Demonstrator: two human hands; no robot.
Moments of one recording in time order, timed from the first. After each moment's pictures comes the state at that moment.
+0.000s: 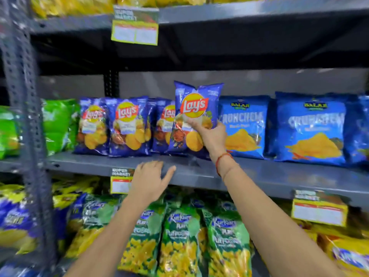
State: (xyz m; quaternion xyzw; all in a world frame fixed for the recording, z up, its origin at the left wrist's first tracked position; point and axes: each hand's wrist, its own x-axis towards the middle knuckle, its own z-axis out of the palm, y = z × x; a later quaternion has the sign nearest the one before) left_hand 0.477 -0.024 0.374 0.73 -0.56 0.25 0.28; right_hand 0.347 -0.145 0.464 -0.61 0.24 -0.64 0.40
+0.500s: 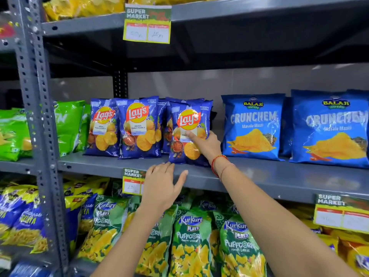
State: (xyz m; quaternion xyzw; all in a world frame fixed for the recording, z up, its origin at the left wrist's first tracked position) left_hand 0.478 -0.022 0.365 0.74 -0.55 0.26 0.27; right_hand 0.397 -0.170 0.439 -0.67 0.32 -0.53 0.40
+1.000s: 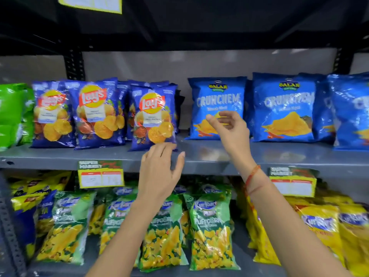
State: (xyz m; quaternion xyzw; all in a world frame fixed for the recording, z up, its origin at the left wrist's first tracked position) left_hand 0.406 -0.036 0.371 0.61 -0.60 0.26 0.44; right_hand 0.255 -0.131 0.434 -0.64 0.30 -0.64 0.30
